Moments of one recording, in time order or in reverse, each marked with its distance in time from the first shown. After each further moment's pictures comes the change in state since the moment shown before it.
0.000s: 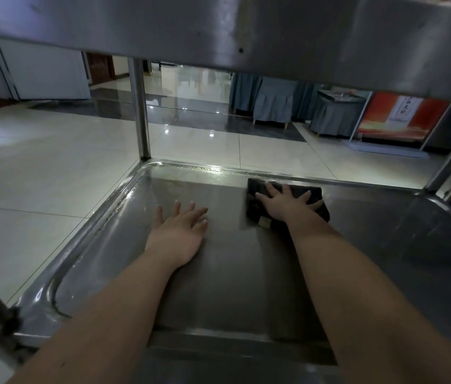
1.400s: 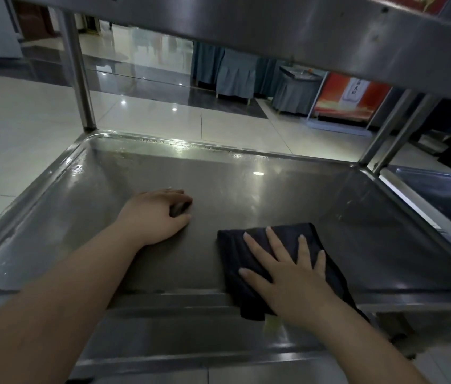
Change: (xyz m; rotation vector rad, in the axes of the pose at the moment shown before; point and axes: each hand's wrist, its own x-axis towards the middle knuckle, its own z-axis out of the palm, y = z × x) left_hand -0.017 0.046 0.002 0.099 0.010 0.286; right_hand -0.226 0.116 0.044 -0.113 -0.031 -0.198
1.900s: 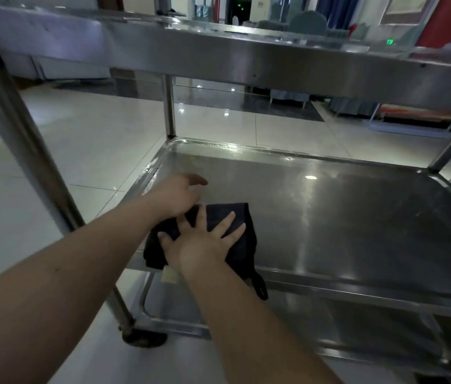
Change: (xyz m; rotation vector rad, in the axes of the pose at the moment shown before) left_hand -0.056 -0.051 -0.088 -0.253 -0.064 -0.319; right_hand 0.030 -0.267 0.018 -0.013 -0.061 -0.130
